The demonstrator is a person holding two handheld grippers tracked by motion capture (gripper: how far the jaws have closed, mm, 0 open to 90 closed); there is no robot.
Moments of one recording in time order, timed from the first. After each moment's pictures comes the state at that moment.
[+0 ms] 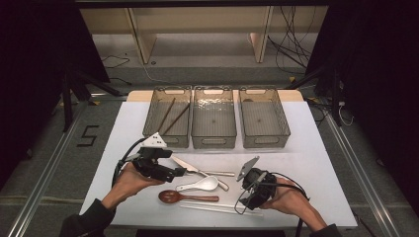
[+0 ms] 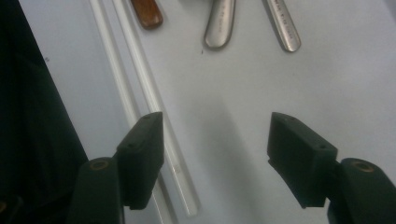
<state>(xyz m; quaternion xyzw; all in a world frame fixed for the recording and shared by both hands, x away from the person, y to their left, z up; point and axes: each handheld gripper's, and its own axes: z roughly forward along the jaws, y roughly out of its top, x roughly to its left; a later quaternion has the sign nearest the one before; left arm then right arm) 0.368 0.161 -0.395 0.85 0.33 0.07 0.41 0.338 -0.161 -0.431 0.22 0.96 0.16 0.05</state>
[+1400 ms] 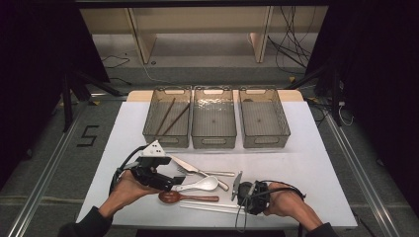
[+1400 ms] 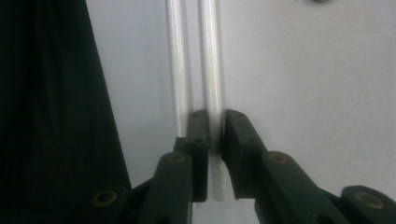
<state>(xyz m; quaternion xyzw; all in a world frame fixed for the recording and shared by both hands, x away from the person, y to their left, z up) 0.352 0.162 -0.401 0.86 0.32 0.08 0.40 0.328 -0.145 -0.454 0.09 0.99 0.05 0.01</state>
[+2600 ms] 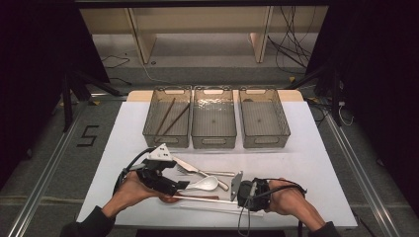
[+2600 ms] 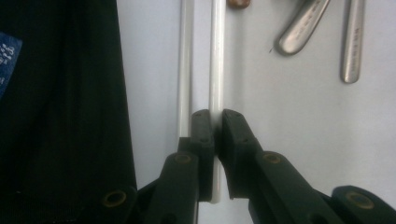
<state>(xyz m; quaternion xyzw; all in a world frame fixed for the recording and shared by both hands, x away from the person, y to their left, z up) 0.348 0.144 -0.406 0.88 0.28 0.06 0.38 0.318 -0.140 -0.421 0.04 0.99 0.09 0.05</state>
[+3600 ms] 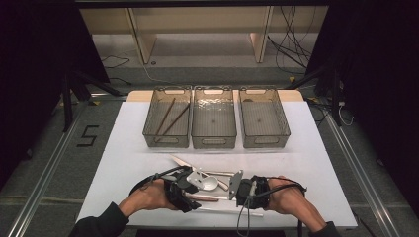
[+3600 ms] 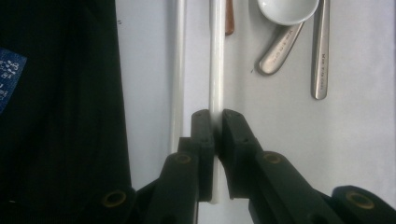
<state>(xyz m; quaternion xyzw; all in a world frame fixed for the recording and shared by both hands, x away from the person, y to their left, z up) 0.330 0.082 -0.424 0.97 0.11 0.01 0.23 0.314 -0.136 -0.406 0.03 0.99 0.10 0.08</state>
